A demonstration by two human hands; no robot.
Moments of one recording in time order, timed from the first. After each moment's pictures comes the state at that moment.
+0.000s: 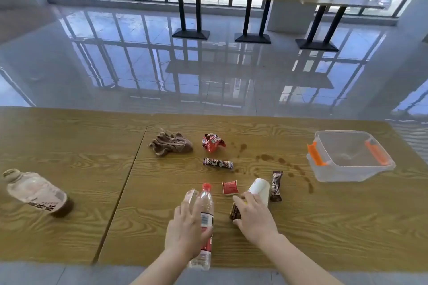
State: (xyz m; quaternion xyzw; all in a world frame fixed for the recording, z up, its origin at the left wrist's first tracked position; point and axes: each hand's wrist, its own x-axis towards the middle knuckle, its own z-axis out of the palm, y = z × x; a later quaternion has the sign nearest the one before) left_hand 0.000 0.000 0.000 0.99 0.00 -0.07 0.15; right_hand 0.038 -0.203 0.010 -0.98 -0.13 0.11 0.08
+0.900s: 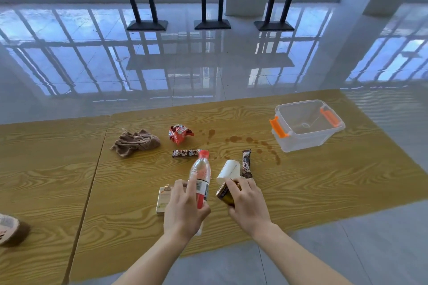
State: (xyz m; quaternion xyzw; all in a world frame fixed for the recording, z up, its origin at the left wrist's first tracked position) left_hand 0.017 -0.055 0.025 0.96 -0.04 -0.03 0.26; right_hand 0.000 -0.242 0.021 -0.99 -0.03 0.01 0.13
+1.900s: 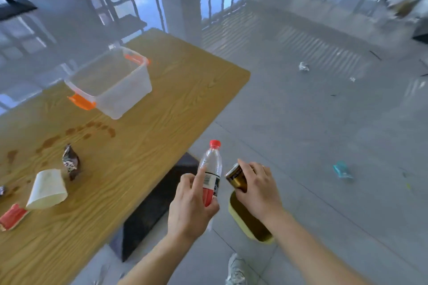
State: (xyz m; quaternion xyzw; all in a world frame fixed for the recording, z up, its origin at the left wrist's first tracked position) left_hand -0.162 -0.363 -0.035 0.86 -0.41 -0.16 0.27; right_hand -0.289 -0.509 -0.048 -0.89 0.40 -0.06 0.20
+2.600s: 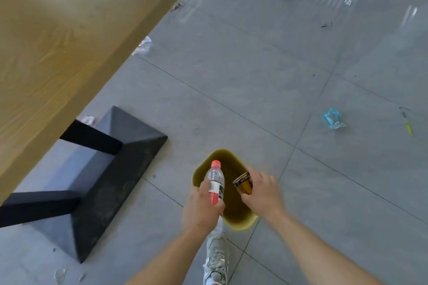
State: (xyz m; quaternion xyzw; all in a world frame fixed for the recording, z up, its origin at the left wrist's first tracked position) left_hand -0.276 -0.498 -0.320 0.87 -0.30 -0.37 0.13; right_hand -0.411 -0.612 -0.320 -0.78 0.54 0.12 0.29
